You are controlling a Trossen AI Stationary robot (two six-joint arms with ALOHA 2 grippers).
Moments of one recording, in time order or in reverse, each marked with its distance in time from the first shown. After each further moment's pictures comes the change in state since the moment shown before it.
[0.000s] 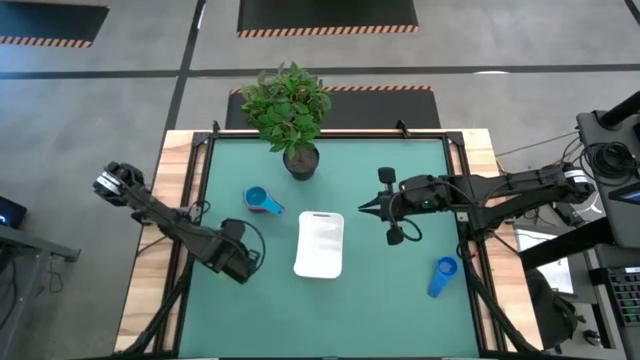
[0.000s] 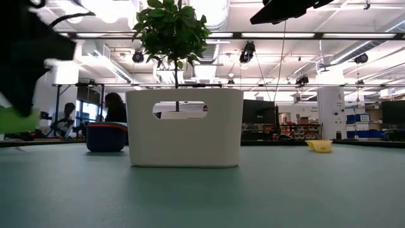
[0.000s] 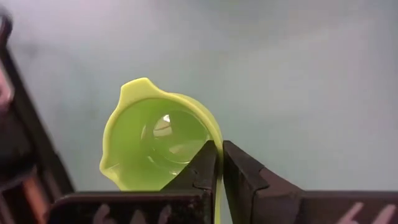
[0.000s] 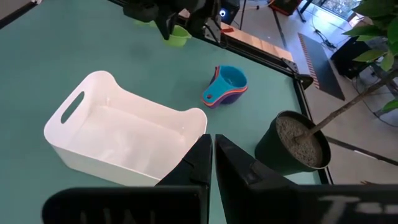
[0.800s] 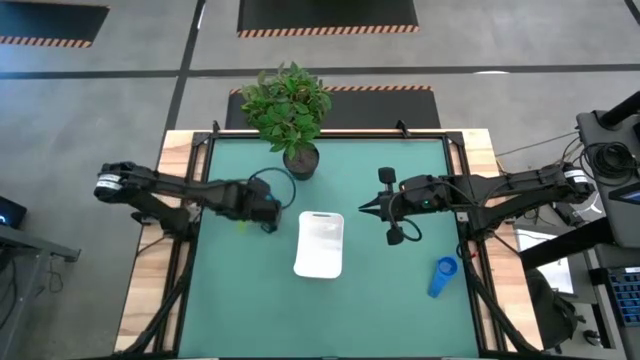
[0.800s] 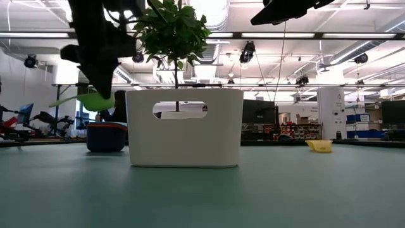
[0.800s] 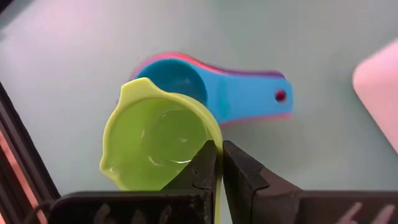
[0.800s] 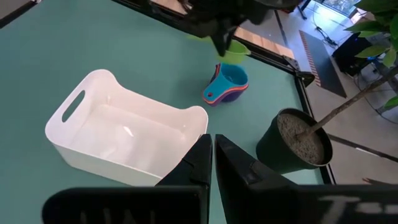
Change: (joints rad) left arm 0.486 0.000 0.166 0.026 -0.156 0.714; right arm 0.000 0.000 0.000 -0.008 0.000 0.010
